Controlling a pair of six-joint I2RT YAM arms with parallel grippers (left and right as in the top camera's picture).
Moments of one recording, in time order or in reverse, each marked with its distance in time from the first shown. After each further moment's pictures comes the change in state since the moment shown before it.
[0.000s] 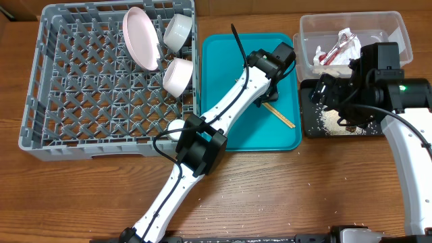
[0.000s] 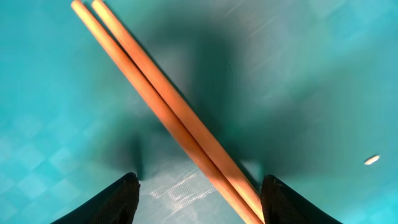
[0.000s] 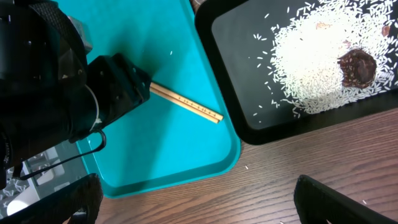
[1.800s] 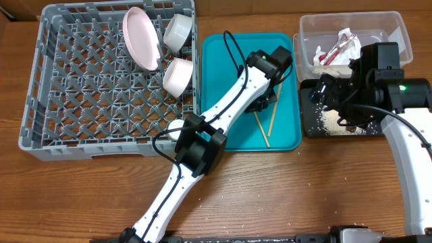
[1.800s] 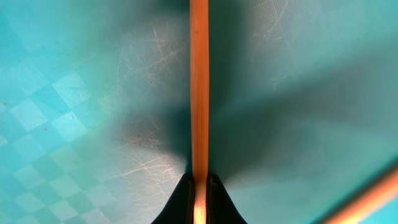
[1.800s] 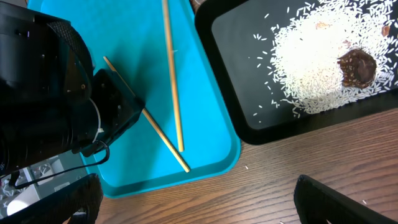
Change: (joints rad) left arm 0.000 -0.014 -0.043 -0.071 0.088 -0.172; right arm 0.000 0.000 0.000 0.000 0.000 0.000
